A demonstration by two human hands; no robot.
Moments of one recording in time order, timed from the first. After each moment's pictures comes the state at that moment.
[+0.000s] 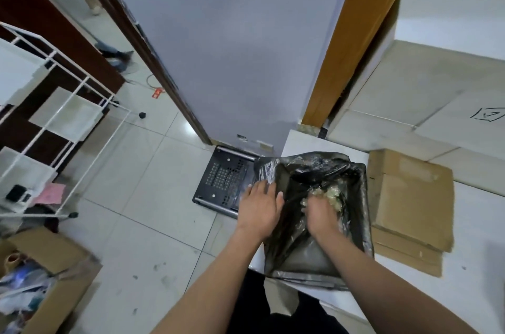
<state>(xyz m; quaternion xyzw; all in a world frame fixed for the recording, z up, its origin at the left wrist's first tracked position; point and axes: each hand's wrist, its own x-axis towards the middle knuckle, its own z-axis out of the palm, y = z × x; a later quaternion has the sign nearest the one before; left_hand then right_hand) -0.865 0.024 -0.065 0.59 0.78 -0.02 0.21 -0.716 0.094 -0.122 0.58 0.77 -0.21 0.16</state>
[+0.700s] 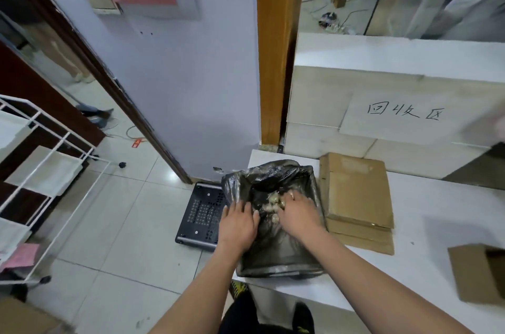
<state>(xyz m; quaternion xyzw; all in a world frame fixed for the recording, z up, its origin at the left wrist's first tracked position) -0.809 -0.006 -0.060 0.59 0.79 -0.04 0.19 -0.659 0.073 -0.042 0.55 0.80 -0.20 0.11</state>
